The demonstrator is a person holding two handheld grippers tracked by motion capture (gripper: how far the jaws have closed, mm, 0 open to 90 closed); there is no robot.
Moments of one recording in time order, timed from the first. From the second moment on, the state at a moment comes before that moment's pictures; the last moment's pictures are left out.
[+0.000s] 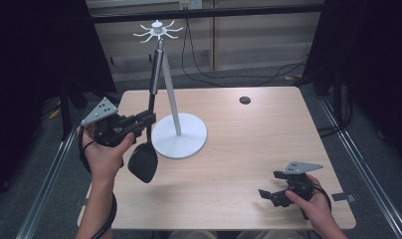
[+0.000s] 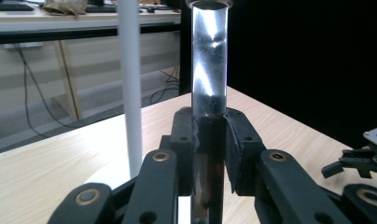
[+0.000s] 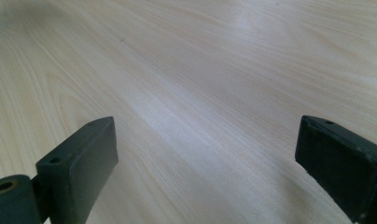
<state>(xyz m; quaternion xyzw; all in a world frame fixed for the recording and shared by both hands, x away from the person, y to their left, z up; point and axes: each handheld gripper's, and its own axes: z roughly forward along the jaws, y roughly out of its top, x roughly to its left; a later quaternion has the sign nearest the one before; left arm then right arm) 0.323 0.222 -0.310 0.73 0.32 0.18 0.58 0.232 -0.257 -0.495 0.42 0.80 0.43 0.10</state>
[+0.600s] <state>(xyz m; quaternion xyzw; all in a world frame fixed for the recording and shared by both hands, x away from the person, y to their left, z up) 0.325 0.223 -0.312 0.72 0.32 0.19 0.58 0.233 -0.256 -0.497 0.42 0.80 0.42 0.10</state>
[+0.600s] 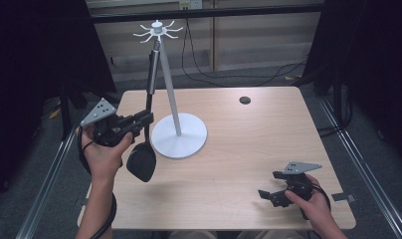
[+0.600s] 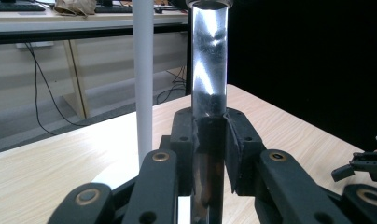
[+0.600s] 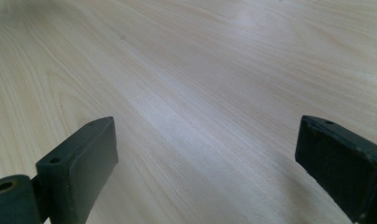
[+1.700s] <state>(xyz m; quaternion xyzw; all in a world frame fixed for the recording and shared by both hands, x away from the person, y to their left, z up) 0.336 0.211 -0.323 0.73 0.34 0.20 0.56 0.233 -0.255 -0.497 0.41 0.80 0.42 0.09</state>
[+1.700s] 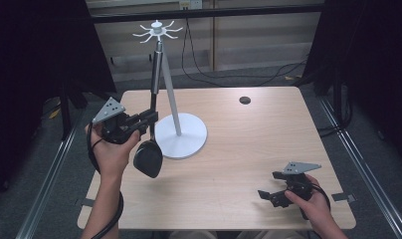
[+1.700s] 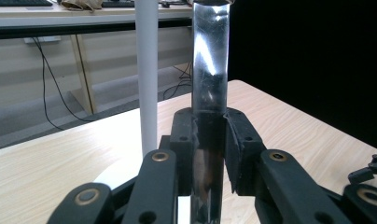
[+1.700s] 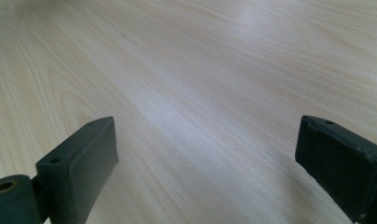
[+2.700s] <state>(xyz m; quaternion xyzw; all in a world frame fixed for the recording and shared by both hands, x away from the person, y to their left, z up) 0.349 0.189 -0.333 0.72 0.35 0.18 0.57 0.233 -0.259 -0.495 0.42 0.80 0.43 0.10</state>
